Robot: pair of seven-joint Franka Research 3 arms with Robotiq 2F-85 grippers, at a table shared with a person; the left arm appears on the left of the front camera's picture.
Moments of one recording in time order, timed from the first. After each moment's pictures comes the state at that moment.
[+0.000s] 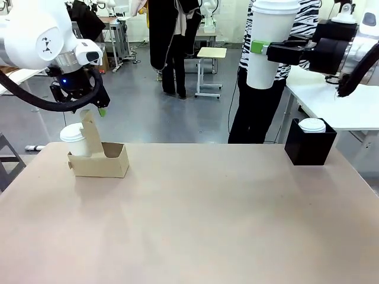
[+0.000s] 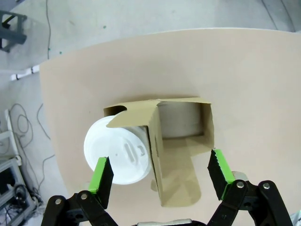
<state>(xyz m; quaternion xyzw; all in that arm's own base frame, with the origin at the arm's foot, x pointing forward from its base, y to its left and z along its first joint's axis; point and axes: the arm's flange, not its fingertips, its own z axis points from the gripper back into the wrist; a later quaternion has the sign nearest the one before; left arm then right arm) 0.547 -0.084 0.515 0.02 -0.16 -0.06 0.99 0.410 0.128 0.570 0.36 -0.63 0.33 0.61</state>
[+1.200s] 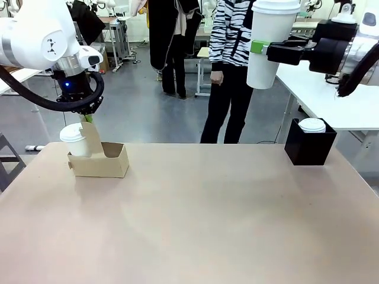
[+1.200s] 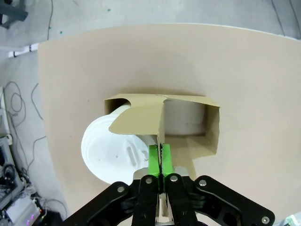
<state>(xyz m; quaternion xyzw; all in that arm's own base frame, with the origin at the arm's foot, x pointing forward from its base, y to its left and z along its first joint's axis) 0.561 -0.079 0.503 0.02 -0.12 -0.01 0.99 0.410 0.128 0.570 0.36 -0.63 0.33 0.61</state>
